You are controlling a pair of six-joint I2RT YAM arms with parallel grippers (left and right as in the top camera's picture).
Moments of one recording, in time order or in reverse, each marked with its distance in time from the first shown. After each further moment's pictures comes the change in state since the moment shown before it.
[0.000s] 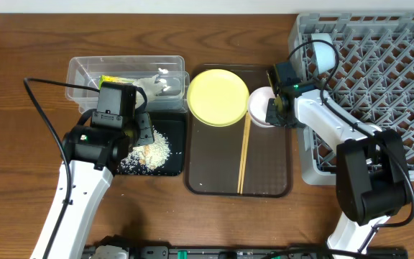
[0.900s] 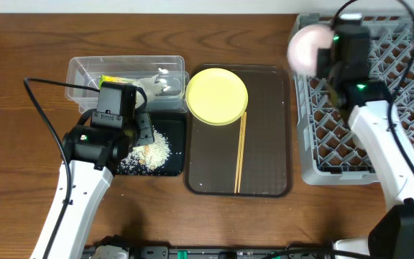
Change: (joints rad) left arm 0.000 0.000 0.000 0.000 0.000 0.000; right arm -0.224 -0.340 0.013 0.475 0.210 -0.589
